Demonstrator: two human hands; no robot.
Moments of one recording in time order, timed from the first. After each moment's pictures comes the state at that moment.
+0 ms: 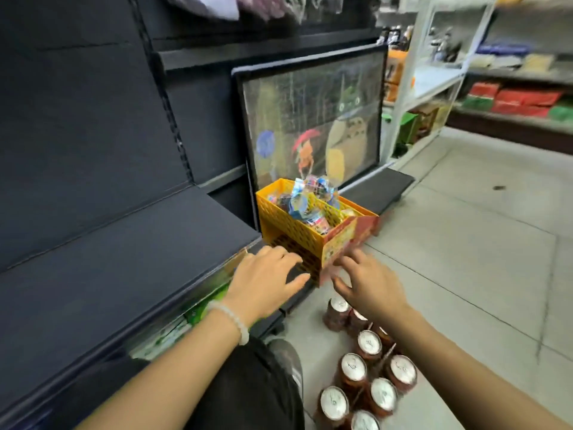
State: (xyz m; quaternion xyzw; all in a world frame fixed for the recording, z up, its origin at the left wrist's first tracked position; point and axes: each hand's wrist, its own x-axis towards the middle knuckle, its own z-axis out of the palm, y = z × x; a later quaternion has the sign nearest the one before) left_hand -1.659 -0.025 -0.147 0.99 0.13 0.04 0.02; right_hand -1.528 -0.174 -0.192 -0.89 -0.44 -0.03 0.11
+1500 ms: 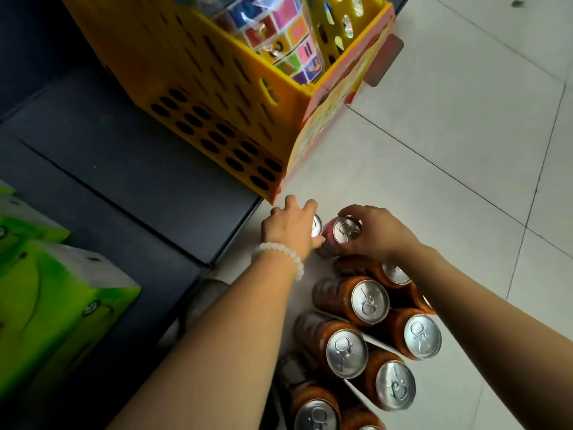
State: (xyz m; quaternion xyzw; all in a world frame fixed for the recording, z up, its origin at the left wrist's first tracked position) left_hand -1.453 -0.033 -0.456 0.95 0.15 -0.20 0.18; right_hand -1.373 -0.177 -0.447 -0.92 -0.23 0.29 0.10
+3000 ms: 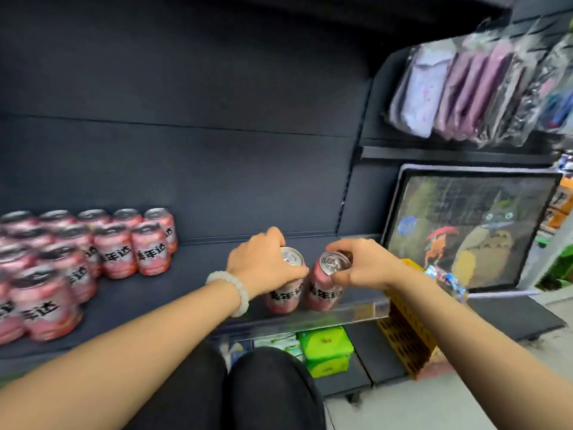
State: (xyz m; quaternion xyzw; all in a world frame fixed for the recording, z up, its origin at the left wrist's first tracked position) left_hand -1.876 0.036 -0.021 0.82 0.52 0.20 0.15; right_hand -1.690 -0.021 -0.004 -0.71 -0.68 0.12 0.15
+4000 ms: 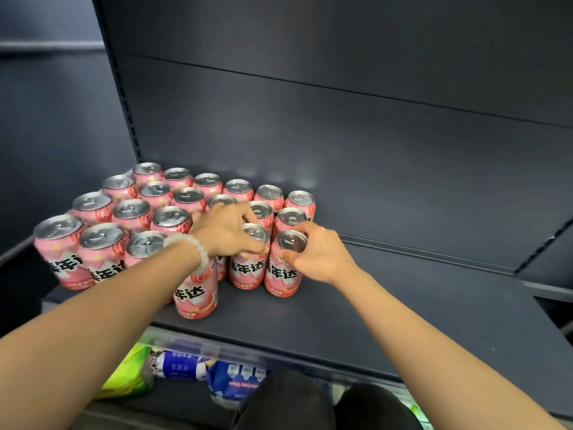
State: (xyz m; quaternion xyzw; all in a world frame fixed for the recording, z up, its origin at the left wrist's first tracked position) left_hand -2.138 0.204 -0.070 0.68 0.69 0.19 0.19; right_hand -1.953 0.191 -0.081 -0.61 -0.74 0.22 0.19
